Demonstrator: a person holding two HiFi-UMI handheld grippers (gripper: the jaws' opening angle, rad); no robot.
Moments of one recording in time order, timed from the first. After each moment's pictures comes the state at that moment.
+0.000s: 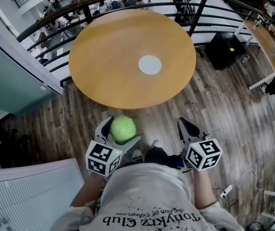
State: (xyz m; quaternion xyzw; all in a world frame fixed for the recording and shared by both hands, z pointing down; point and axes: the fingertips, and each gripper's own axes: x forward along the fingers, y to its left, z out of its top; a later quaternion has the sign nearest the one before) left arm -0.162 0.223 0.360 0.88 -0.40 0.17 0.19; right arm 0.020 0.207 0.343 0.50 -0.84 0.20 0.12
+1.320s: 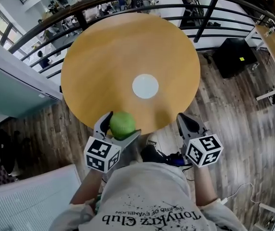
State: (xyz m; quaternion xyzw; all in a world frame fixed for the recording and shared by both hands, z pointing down) left arm -0.097 0.032 0.361 0.86 -0.42 0.18 0.19; right arm 0.079 0.008 0.353 0.46 -0.85 0.21 0.11
